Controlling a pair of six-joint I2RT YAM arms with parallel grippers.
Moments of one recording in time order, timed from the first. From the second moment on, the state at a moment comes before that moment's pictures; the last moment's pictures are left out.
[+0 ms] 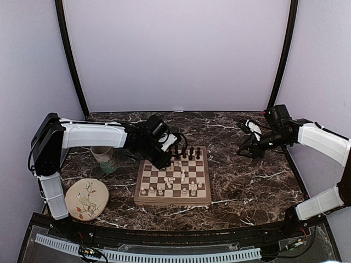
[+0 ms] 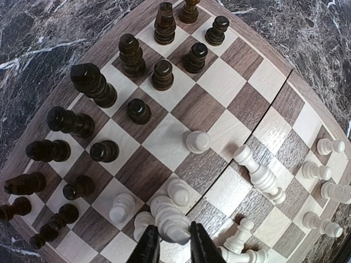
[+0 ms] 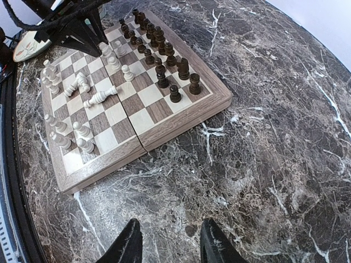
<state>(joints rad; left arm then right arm) -0.83 1.88 1.36 -0.52 0.06 -0.01 0.23 1.29 0.93 -0.62 -0.66 -0.60</state>
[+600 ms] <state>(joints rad) -0.84 1.89 1.37 -0.52 0.06 -0.01 0.23 1.30 0.93 -0.63 -0.66 -0.60</state>
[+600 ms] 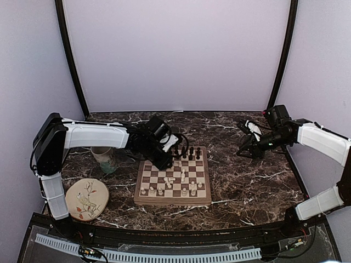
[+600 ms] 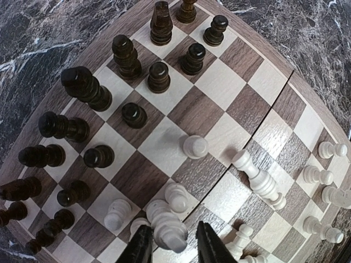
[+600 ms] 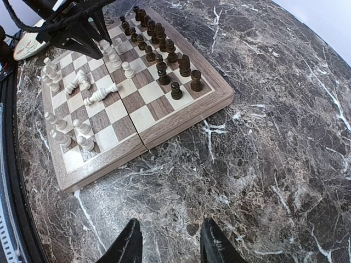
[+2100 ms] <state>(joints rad) -0.86 1.61 1.19 -0.46 0.18 -0.06 0.23 1.32 0.93 -0.64 -0.66 -0.62</state>
